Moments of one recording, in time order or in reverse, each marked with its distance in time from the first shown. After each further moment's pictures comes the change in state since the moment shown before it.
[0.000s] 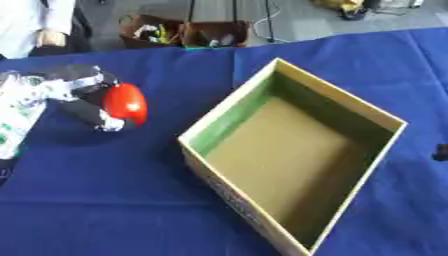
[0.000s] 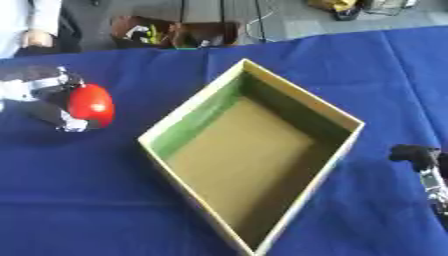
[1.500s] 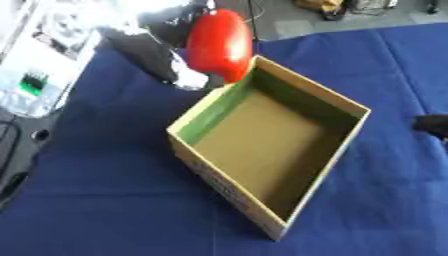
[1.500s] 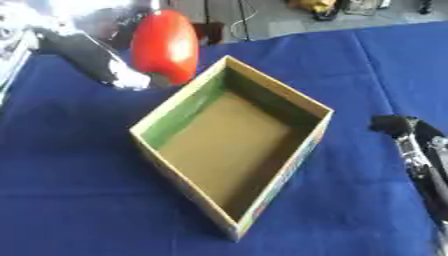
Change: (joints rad) left arm -0.150 -0.282 -0.145 -0.332 0.213 0.114 -0.129; right arm -0.003 -0.002 0.000 0.000 -0.065 0.012 -0.019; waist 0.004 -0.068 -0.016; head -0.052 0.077
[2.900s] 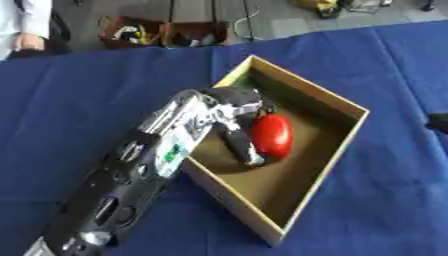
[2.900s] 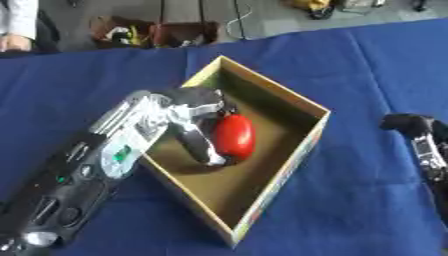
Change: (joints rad) left arm 0.026 -0.233 -0.104 0.341 -0.426 -0.056 0.057; right arm -0.024 -0.006 -0.001 0.000 -0.010 -0.008 -0.015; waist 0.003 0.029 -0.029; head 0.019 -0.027
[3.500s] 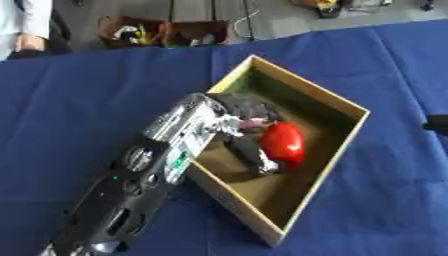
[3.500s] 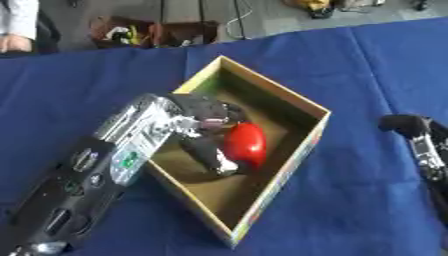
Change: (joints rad) left arm 0.021 -0.026 0.048 -0.025 -0.183 -0.115 -0.086; right arm 0.006 0.008 0.000 0.000 0.003 0.006 0.003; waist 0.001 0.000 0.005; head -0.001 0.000
